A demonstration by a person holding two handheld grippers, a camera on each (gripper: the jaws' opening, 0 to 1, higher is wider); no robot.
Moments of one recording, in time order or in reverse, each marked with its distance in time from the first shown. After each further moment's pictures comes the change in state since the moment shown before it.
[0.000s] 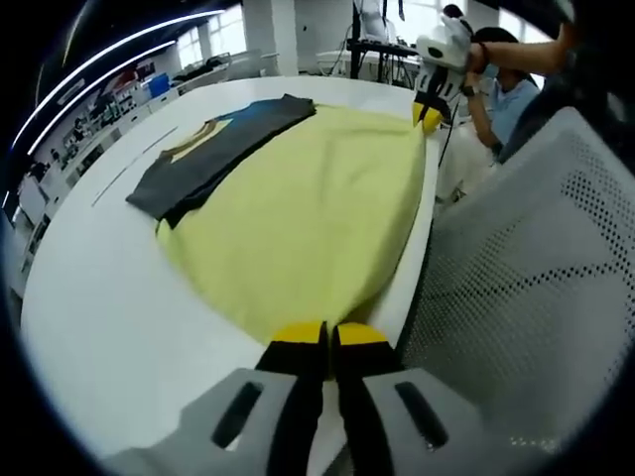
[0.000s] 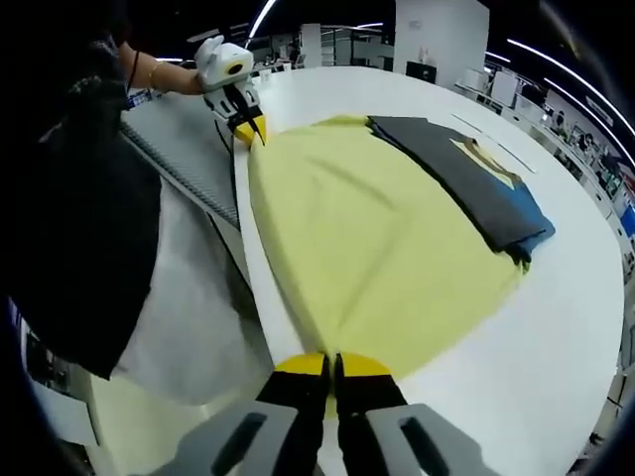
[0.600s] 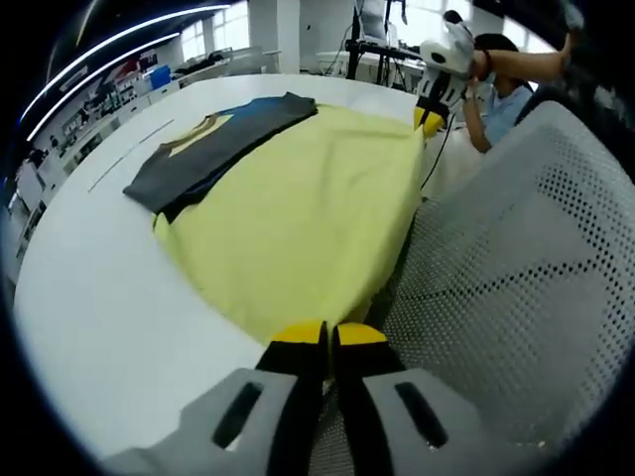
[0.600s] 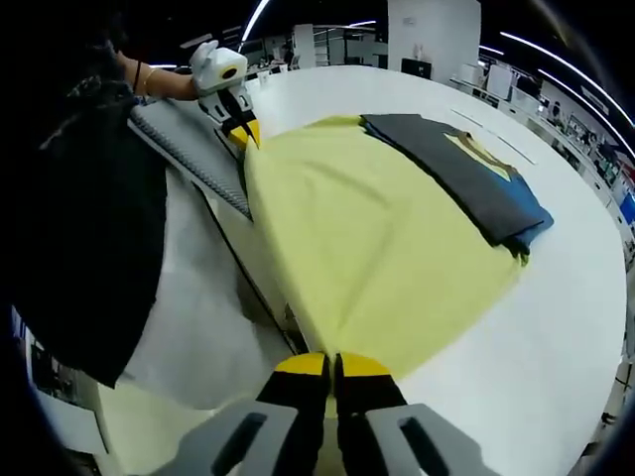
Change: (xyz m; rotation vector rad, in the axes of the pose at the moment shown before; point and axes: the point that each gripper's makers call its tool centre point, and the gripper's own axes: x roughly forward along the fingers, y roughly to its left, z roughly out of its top) left arm -0.008 -0.020 -0.007 -0.044 0.002 -0.026; right arm -0.005 0.021 -0.006 0.032 -0.001 0.007
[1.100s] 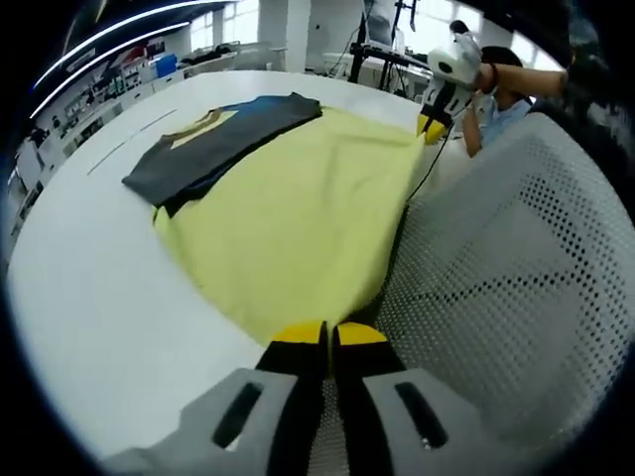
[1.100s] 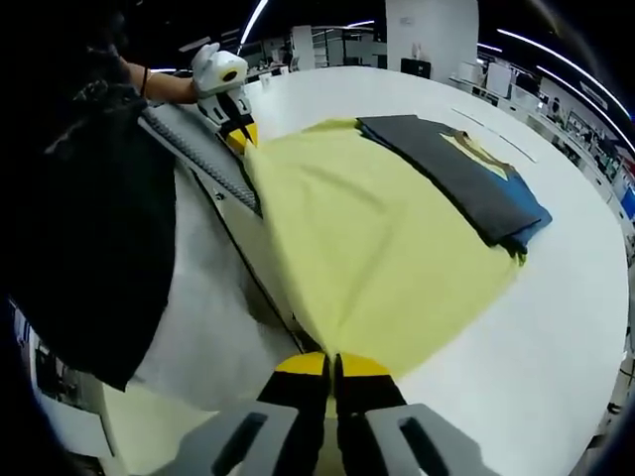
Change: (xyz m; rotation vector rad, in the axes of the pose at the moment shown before) left arm -0.008 -0.016 -0.005 -0.070 0.000 -0.028; right arm -0.007 0.016 -0.002 0.021 -0.006 0.019
